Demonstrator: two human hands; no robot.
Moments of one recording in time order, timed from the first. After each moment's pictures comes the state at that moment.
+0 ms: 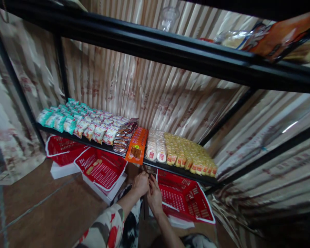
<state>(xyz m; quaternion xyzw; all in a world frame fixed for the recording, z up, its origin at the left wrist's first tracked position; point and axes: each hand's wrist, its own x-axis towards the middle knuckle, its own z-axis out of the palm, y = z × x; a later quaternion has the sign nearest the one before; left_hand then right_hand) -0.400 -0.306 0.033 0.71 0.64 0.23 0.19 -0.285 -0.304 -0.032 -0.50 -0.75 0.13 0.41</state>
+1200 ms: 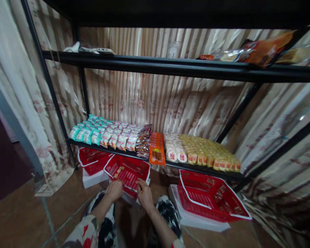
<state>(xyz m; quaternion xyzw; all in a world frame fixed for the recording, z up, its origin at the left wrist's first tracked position) -0.655 -0.429 0.033 0.66 0.73 0.05 0.13 -0.490 -0.385 -0.019 -0.44 -0.77 0.19 0.43</state>
